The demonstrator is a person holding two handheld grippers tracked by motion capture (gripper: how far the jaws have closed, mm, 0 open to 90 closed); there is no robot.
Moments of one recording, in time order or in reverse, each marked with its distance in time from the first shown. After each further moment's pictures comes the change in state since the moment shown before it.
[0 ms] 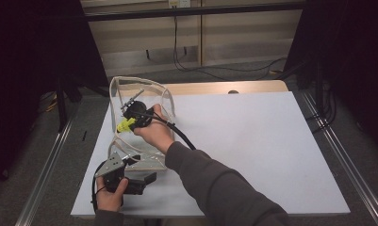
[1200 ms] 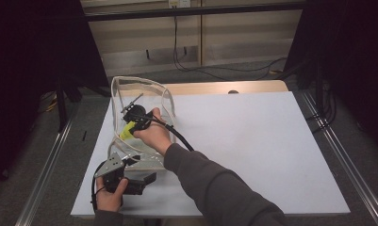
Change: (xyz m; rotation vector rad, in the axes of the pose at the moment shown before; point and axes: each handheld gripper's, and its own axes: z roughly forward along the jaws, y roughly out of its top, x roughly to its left) left arm 0.001 -0.001 -0.001 0.006 -0.003 0.001; right arm 0.001 -0.007 0.016 0.040 0.028 0.027
